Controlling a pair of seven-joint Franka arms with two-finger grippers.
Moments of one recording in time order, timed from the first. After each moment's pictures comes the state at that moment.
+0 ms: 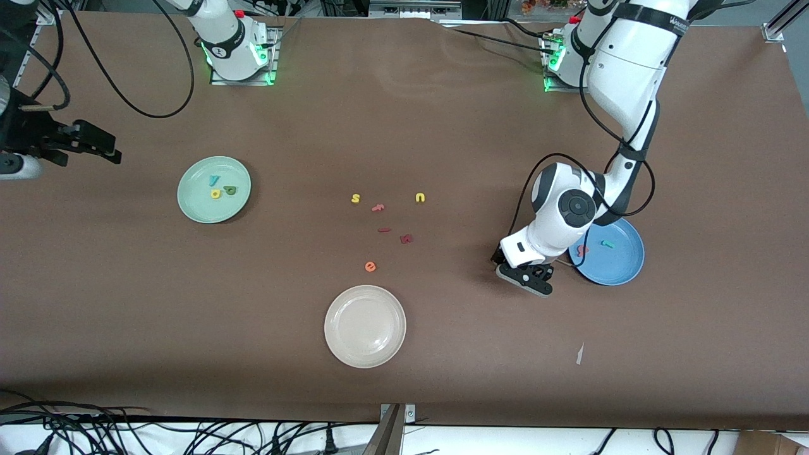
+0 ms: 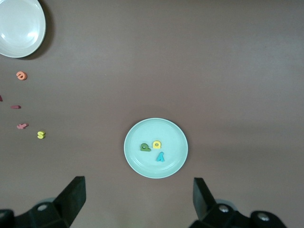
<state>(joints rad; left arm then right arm) -0.33 0.69 -0.01 -1.78 -0.13 2.64 0.19 0.07 0.04 -0.08 -1.57 0.04 1.56 -0.05</state>
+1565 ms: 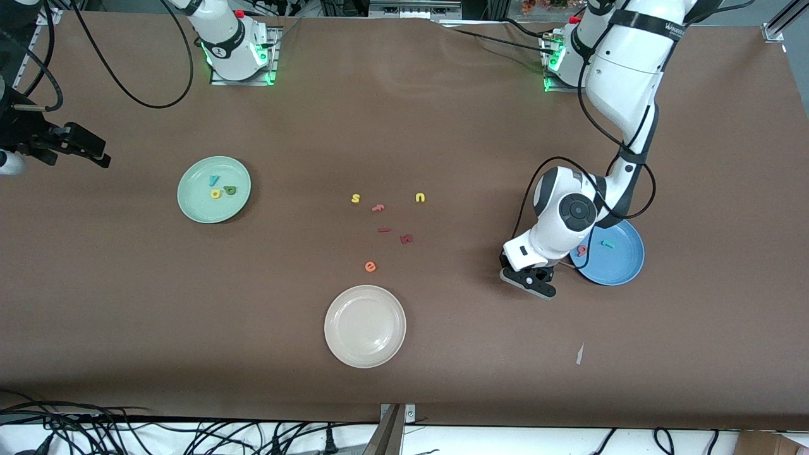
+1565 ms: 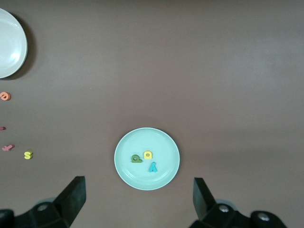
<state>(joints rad) -0.35 0.71 0.02 -1.77 -0.13 2.64 0.19 0.03 -0.02 -0.06 -1.69 0.01 1.69 0.01</state>
